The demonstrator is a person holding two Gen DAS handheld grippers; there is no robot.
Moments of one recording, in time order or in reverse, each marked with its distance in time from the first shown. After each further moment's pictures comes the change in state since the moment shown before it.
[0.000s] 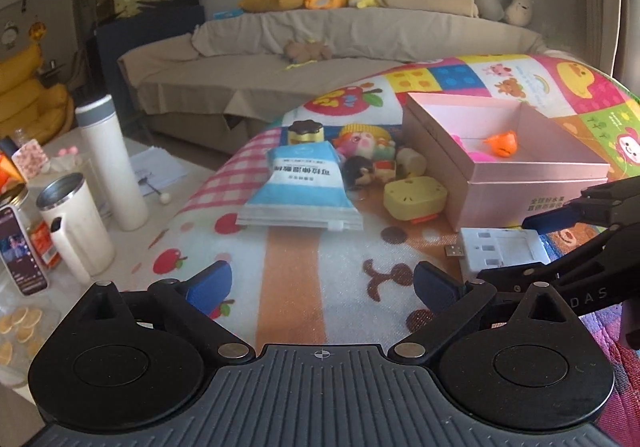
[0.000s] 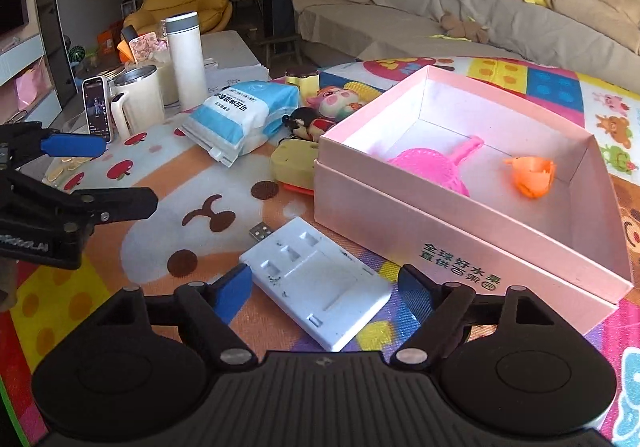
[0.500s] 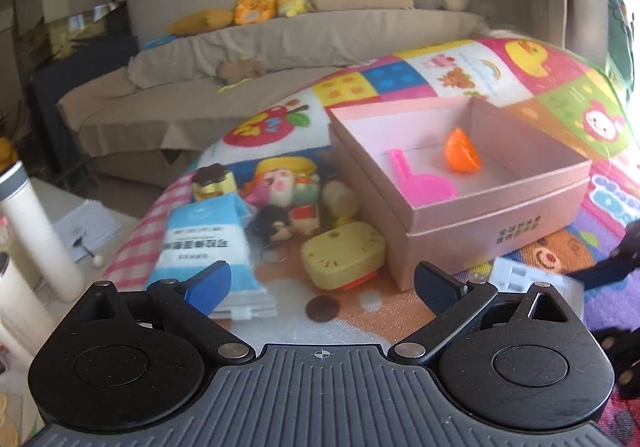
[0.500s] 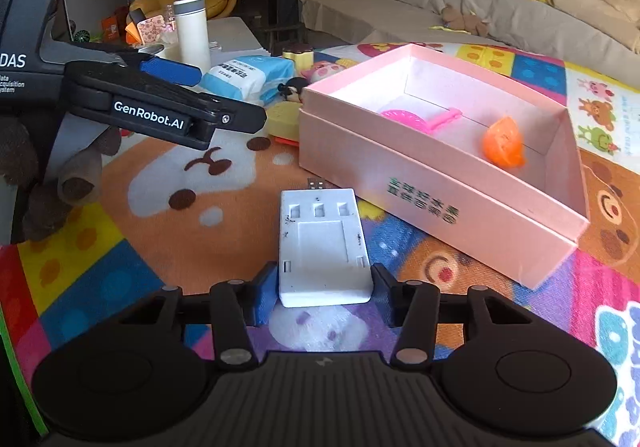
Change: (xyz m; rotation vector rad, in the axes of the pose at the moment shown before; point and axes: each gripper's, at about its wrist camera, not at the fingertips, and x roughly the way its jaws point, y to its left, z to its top) left arm 0.064 -0.058 0.036 0.189 -0.018 -0.130; right arm -0.039 -0.017 -0.038 -0.035 0.027 -0.025
